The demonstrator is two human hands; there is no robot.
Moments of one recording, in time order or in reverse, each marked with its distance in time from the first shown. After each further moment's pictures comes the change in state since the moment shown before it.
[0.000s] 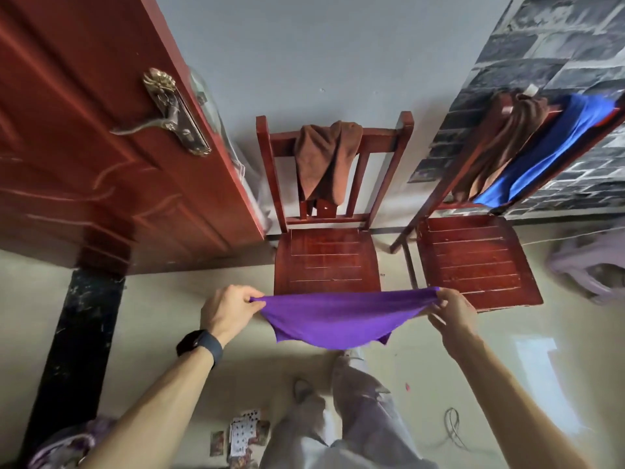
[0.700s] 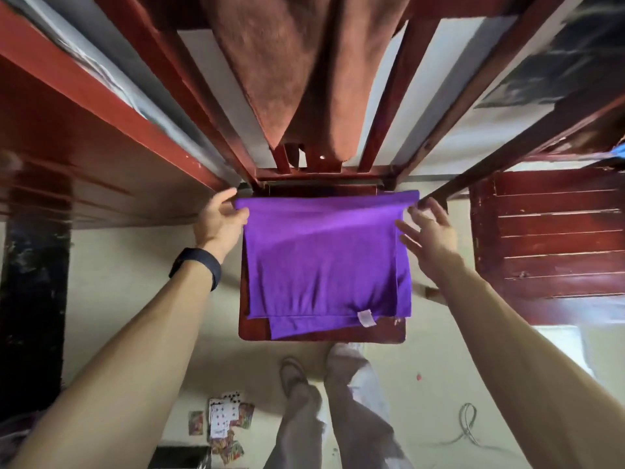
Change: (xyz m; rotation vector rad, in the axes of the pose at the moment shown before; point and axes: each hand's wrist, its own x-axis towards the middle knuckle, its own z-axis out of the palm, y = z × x) left_hand 0.314 -0.020 0.174 -0.546 0.089 -0.343; right_hand 0.311 0.039 0.174 0.034 -0.186 0.045
